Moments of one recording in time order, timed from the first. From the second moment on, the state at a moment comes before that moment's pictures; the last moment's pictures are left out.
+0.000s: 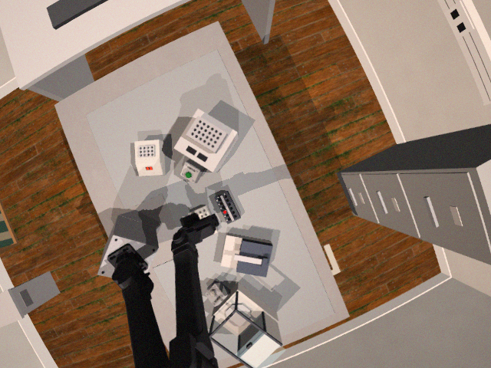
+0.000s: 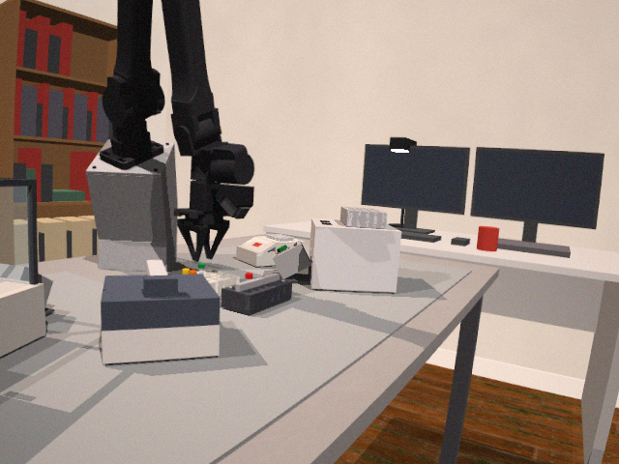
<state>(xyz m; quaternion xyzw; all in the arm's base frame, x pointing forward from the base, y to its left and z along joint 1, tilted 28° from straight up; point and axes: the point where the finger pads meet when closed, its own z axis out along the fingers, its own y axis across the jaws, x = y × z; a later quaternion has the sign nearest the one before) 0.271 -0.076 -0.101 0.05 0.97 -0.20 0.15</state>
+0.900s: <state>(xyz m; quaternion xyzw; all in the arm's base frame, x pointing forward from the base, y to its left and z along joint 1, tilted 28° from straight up) 0.274 -0.080 -0.109 0.05 0.97 -0.20 0.15</state>
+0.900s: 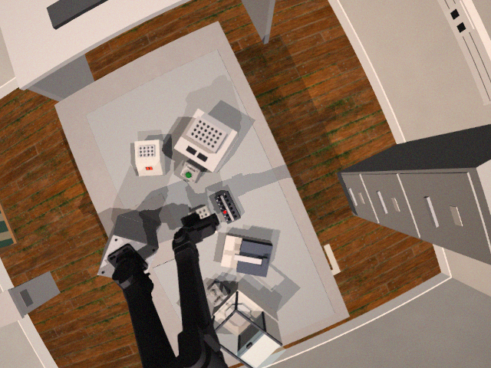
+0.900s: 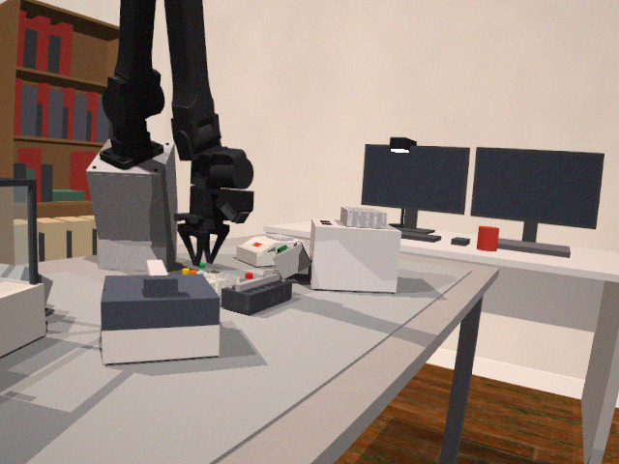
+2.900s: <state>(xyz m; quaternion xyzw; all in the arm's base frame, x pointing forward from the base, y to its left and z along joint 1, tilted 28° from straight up) 0.276 -0.084 -0.118 0.05 0.97 -0.20 0.15</state>
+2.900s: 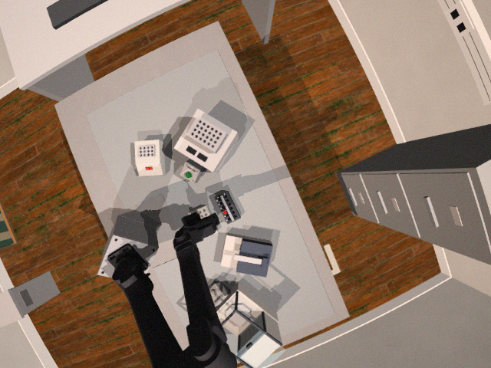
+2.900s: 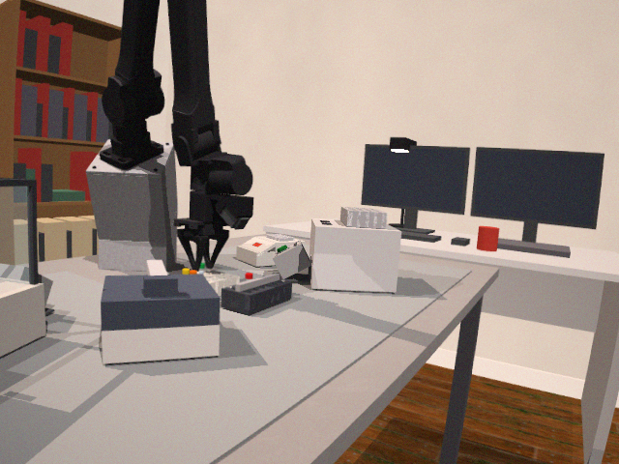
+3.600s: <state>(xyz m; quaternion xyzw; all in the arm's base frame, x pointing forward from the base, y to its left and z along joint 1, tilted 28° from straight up) 0.276 -0.084 -0.118 0.05 0.97 -0.20 0.15</state>
